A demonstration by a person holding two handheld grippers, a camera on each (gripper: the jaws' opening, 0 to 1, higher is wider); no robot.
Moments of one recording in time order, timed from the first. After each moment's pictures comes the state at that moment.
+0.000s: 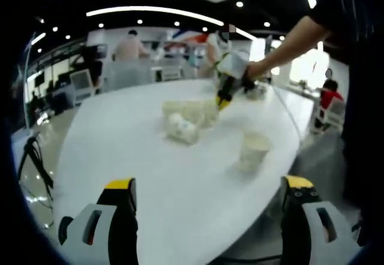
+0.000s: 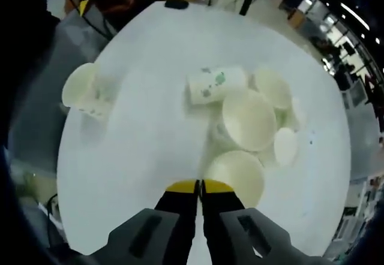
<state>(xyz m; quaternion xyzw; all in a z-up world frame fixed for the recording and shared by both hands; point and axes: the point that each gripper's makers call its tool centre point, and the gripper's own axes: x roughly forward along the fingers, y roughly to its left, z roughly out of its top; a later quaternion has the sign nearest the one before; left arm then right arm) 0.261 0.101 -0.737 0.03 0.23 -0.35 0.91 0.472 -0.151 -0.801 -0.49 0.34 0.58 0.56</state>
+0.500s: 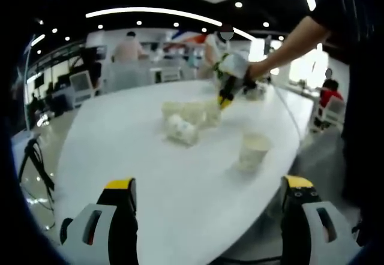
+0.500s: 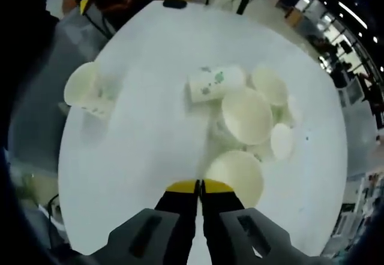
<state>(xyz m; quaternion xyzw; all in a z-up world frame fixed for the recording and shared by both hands) 0.261 0.100 -0.732 0.04 0.23 -0.36 0.91 0.466 -0.158 -0.788 -0.49 0.34 0.57 0.57</state>
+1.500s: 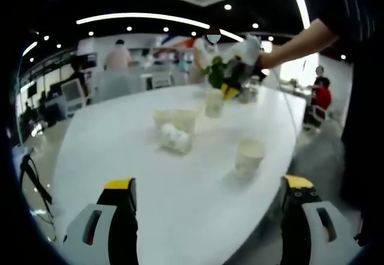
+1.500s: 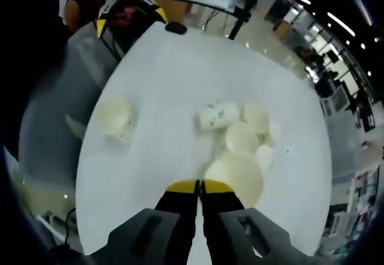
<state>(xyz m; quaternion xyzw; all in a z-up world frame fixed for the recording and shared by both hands) 0.268 0.086 -0.723 0.04 0.21 -0.39 0.90 0.420 -0.148 -0.720 -0.48 0.28 0.57 0.61</state>
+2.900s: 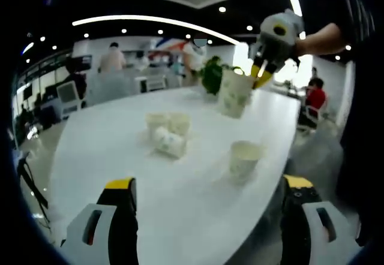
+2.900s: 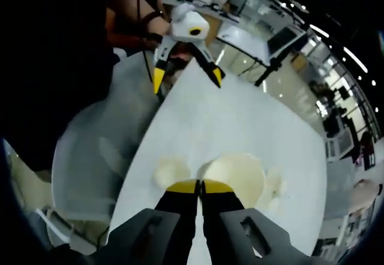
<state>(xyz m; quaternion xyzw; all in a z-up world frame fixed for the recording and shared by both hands) 0.268 0.075 -0.722 0.04 0.20 -0.41 0.89 0.296 -0.086 -0.657 -0.48 0.20 0.63 0.57</state>
